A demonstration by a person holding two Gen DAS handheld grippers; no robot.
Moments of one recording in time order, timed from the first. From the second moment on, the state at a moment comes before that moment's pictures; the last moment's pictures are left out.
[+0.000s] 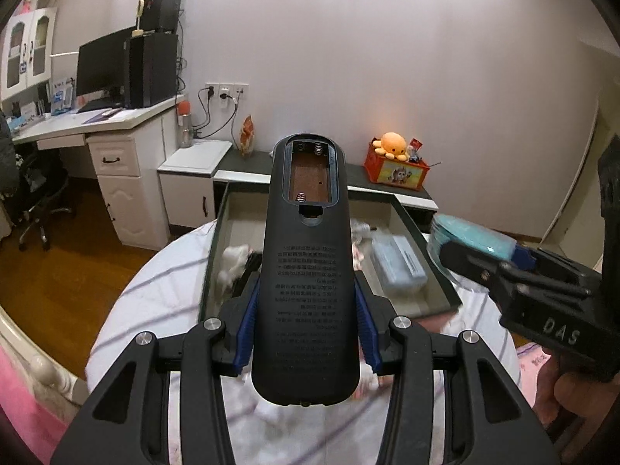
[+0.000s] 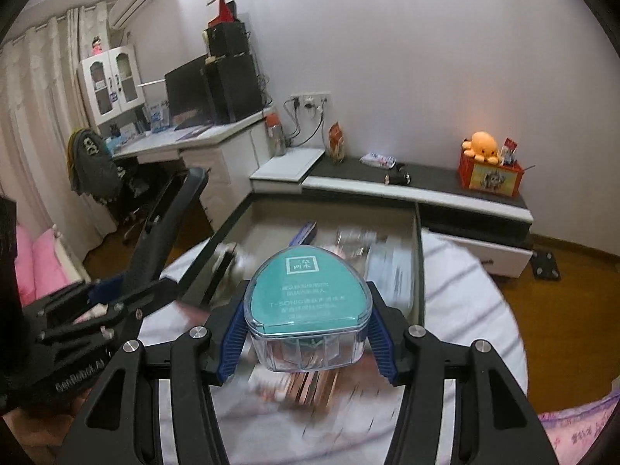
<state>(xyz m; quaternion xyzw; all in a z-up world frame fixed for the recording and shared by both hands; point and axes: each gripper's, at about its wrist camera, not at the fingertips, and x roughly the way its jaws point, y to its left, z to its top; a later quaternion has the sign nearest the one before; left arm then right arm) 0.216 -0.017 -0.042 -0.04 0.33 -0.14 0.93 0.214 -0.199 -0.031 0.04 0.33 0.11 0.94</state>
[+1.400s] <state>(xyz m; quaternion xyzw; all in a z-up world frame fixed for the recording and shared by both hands) 0.268 -0.043 -0.076 -0.01 0.35 -0.10 0.93 0.304 -0.208 -0.089 0.07 0.39 0.08 0.92</state>
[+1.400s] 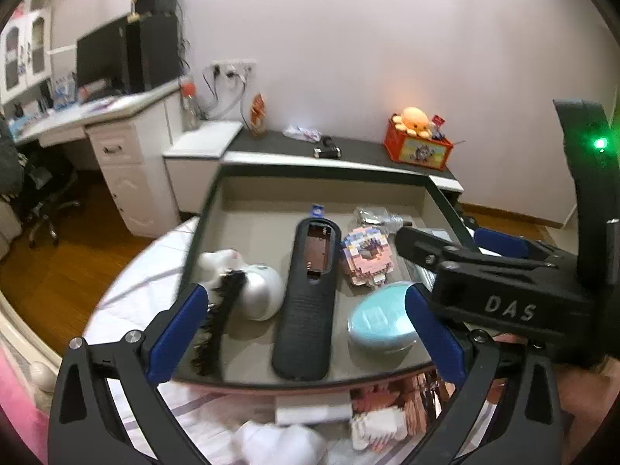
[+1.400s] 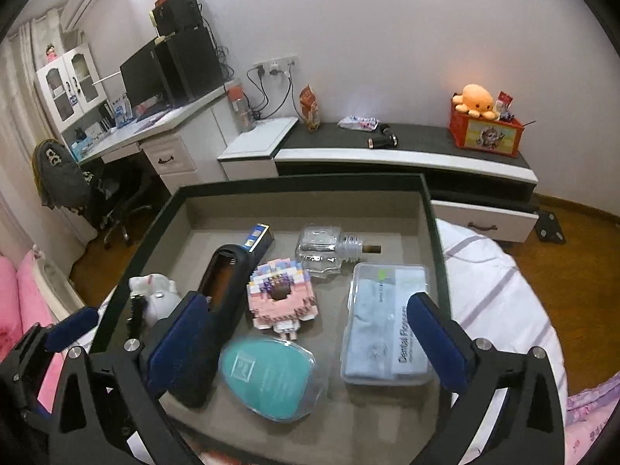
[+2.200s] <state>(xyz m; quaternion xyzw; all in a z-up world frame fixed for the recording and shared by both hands) 0.104 0.012 0.005 -0.03 0.27 -0.05 0.96 0.075 -0.206 0.014 0.04 0.23 0.02 0.97</state>
